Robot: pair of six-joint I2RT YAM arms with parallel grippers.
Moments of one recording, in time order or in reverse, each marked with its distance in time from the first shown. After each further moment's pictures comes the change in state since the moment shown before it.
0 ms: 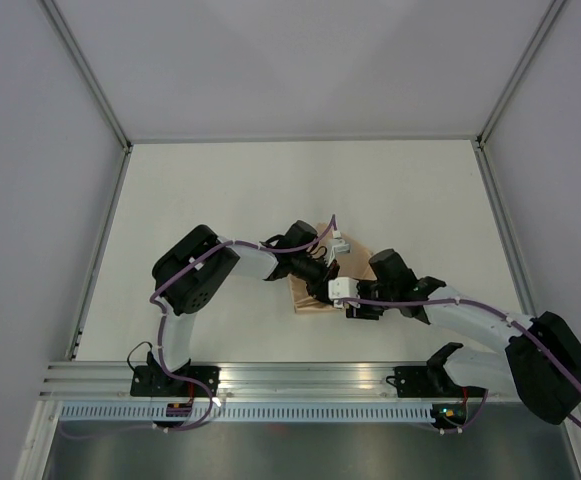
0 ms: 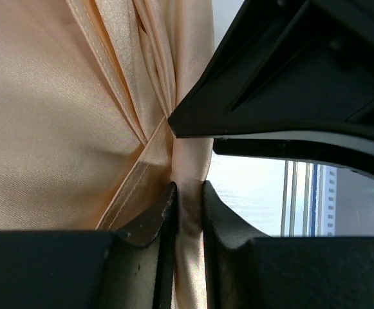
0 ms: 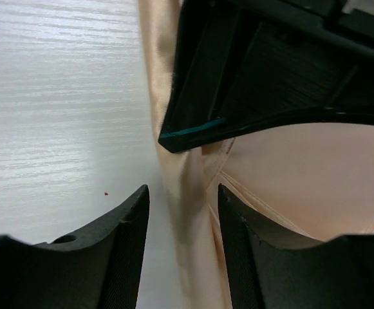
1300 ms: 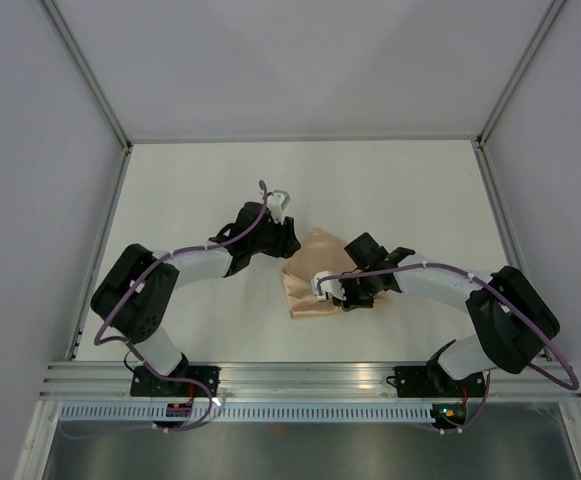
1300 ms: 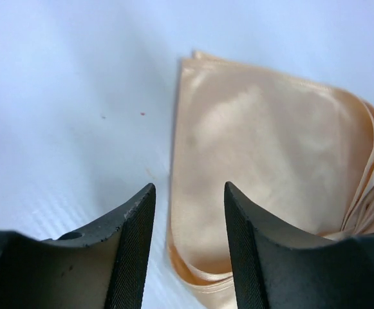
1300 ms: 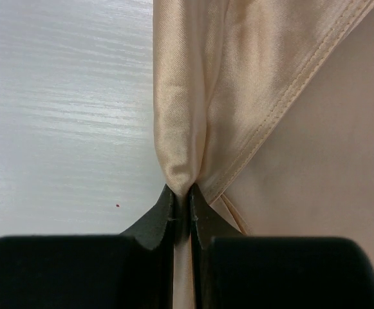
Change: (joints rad) left arm 0.193 -0.352 -0.195 0.051 -0.719 -0.189; right arm 0.044 0.299 0.261 -0.256 -0.049 -0.107
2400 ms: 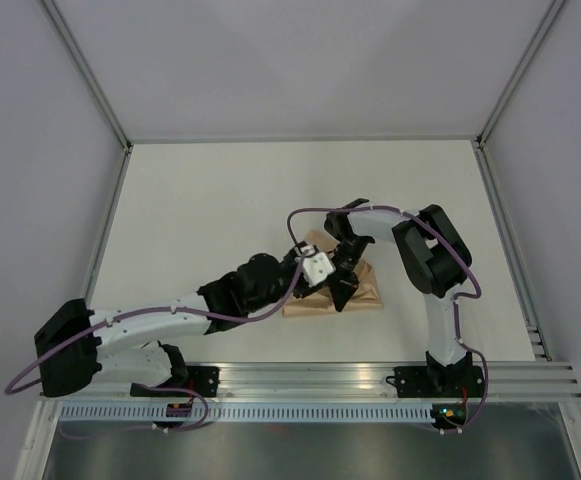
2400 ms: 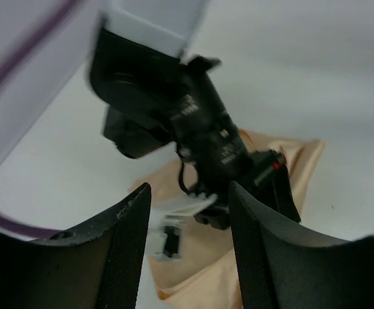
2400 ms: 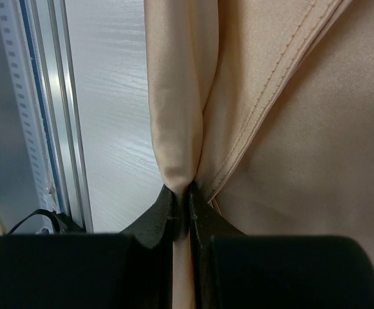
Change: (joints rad) left arm -0.451 -0.554 -0.159 0.108 -0.308 0.597; right arm -0.100 0.622 0.617 -0.657 -0.252 -0.047
